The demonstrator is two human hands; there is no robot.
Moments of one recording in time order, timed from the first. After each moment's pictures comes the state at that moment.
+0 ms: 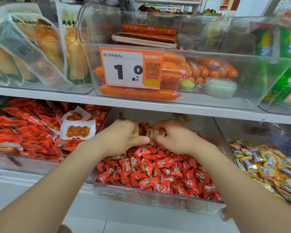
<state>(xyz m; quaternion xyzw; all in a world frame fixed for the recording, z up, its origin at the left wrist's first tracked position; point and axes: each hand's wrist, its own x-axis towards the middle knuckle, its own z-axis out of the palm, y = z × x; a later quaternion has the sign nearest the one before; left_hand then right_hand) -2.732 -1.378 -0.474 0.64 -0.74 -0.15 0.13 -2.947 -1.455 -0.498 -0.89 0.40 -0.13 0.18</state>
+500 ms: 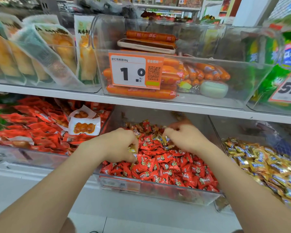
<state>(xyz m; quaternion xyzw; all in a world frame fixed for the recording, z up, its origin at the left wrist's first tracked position) -2.734 -1.344 -0.466 0.63 -0.75 -0.18 -0.02 -2.967 -1.419 -0.473 -0.75 0.56 -0.16 0.30</state>
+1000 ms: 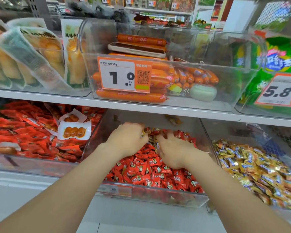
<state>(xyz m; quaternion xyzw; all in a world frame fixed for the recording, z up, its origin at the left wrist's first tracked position) -2.776 -1.384 -0.484 0.66 -0.73 -0.06 0.13 -2.963 -1.409 -0.490 -0.85 0.51 0.11 0.07</state>
